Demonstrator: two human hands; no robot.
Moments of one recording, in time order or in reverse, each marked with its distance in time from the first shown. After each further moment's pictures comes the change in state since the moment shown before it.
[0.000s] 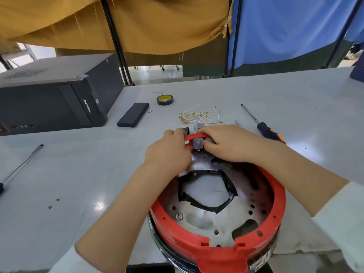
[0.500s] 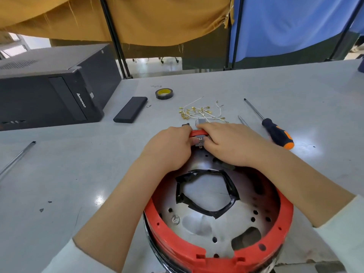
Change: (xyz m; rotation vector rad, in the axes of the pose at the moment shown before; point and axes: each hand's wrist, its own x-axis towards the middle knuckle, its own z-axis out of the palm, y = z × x) left_hand 0.025 -0.010 0.005 0.003 0.018 0.216; right_hand 0.006 -0.002 0.013 -0.063 0.088 0.005
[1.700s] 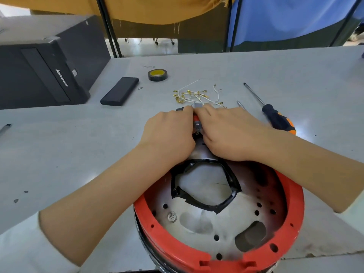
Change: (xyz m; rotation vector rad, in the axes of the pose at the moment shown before) left_hand -0.001 0.016 0.011 0.224 0.175 0.044; right_hand -0.001 0.002 0.008 -0.287 0.099 -0.120
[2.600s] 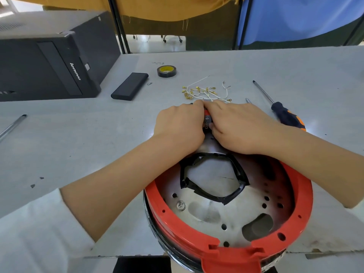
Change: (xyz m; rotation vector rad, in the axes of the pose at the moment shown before) left_hand 0.003 0.003 0.001 0.032 -0.031 -0.040; right_hand 0.001 0.002 0.002 0.079 0.011 0.018
